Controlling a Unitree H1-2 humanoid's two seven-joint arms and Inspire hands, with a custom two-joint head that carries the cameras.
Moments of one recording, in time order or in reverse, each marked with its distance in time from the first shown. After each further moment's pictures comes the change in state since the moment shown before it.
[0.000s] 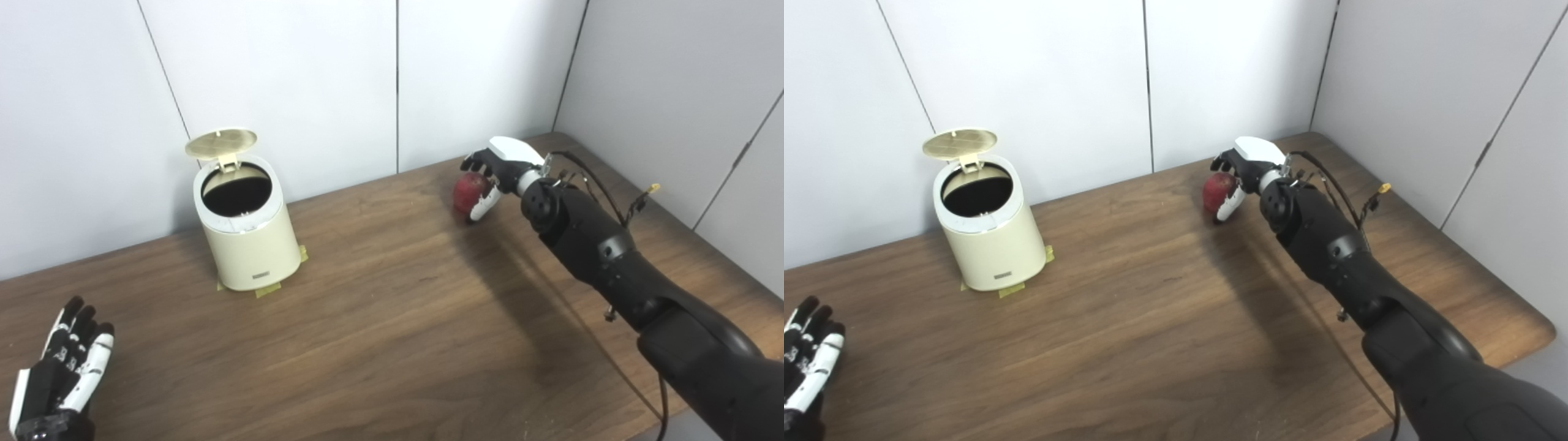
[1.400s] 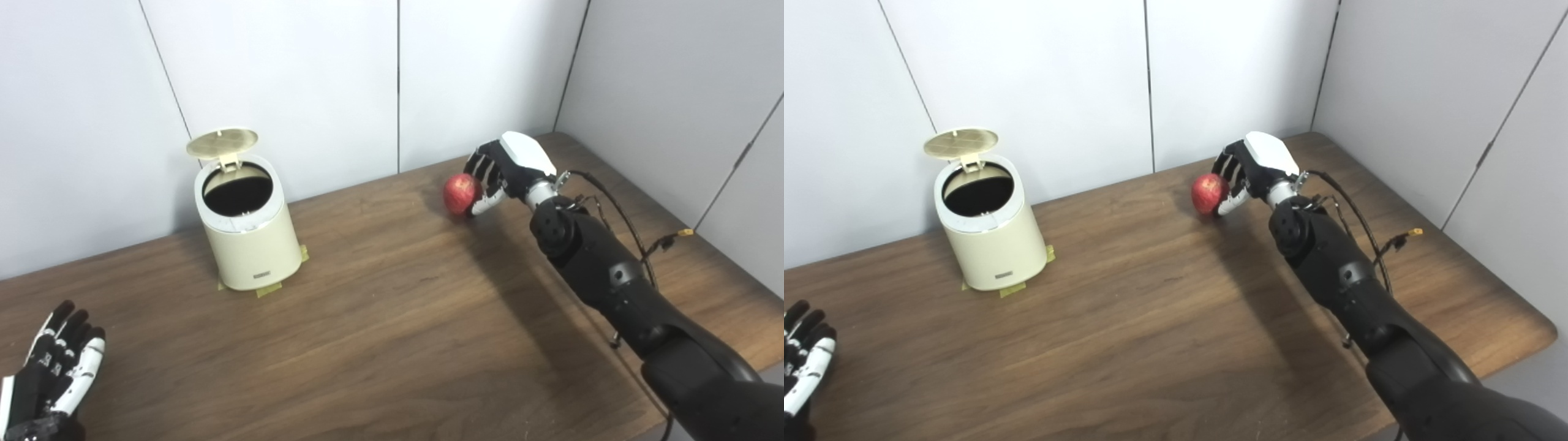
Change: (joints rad) left arm 0.000 -0.008 0.011 0.002 0.002 -0.004 0.054; right arm 0.090 0.042 -0.103 -0.020 0.069 -0.184 -0.275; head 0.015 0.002
